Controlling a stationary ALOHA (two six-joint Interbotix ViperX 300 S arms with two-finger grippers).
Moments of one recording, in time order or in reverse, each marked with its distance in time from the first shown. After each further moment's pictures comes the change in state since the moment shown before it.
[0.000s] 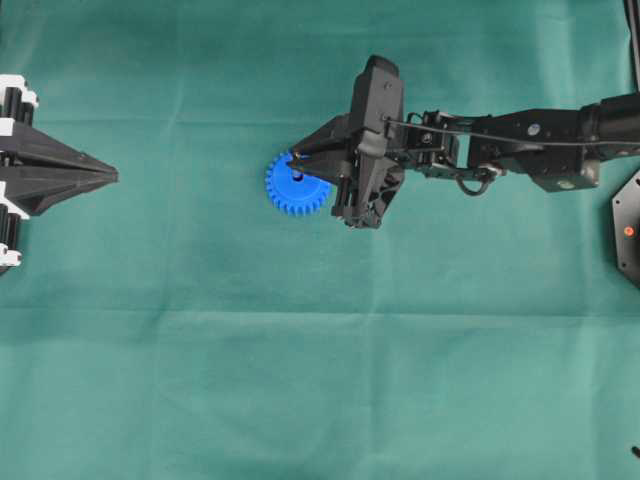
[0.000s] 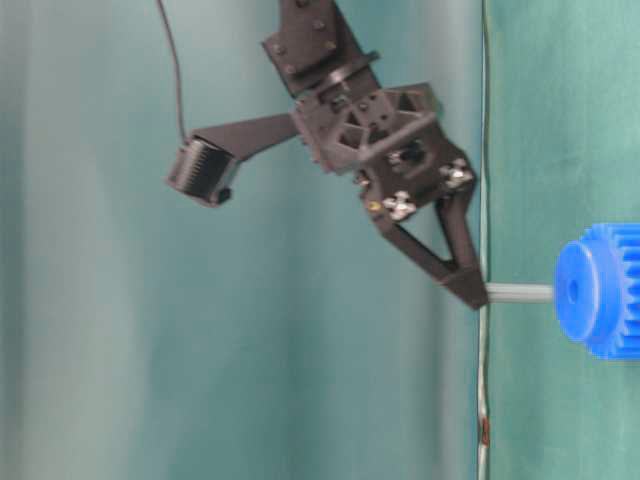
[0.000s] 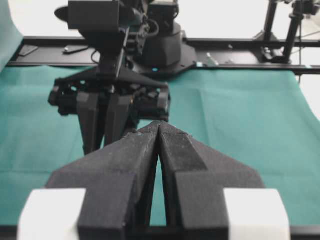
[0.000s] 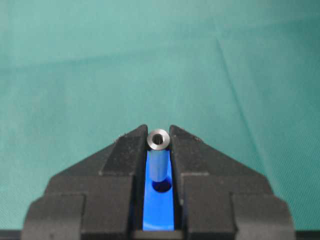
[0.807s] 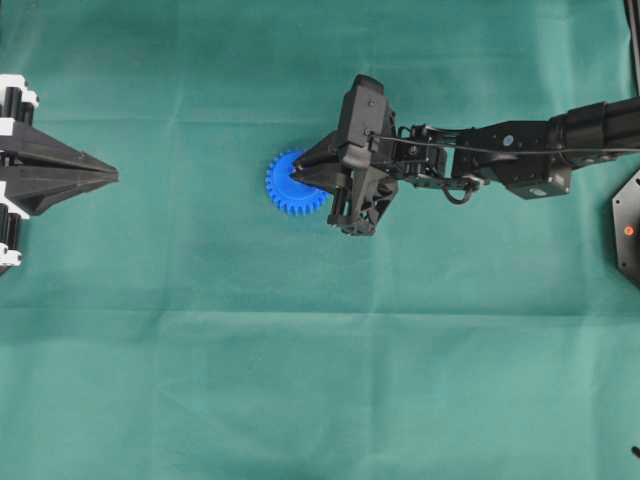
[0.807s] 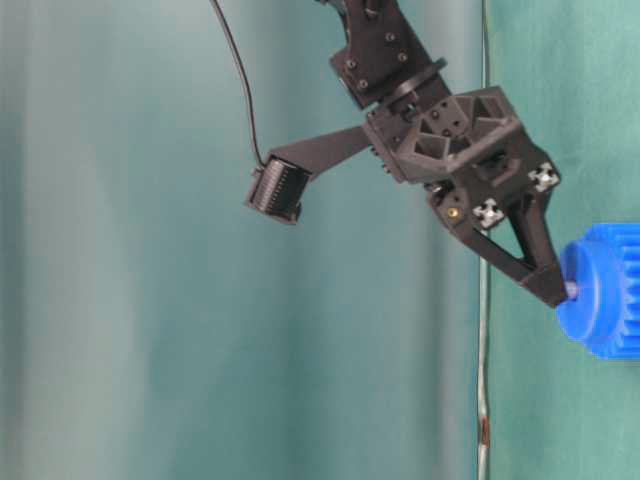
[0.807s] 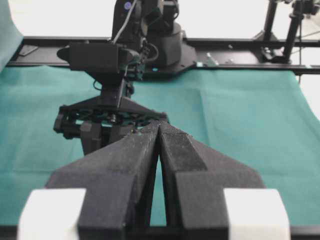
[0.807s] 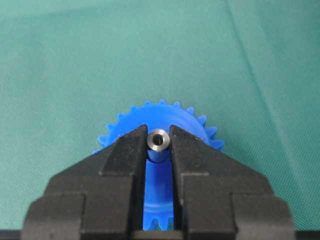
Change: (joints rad) left arm 0.000 0.000 0.000 0.000 0.000 0.000; right arm 0.002 0.100 -0.003 0.015 -0.031 0.000
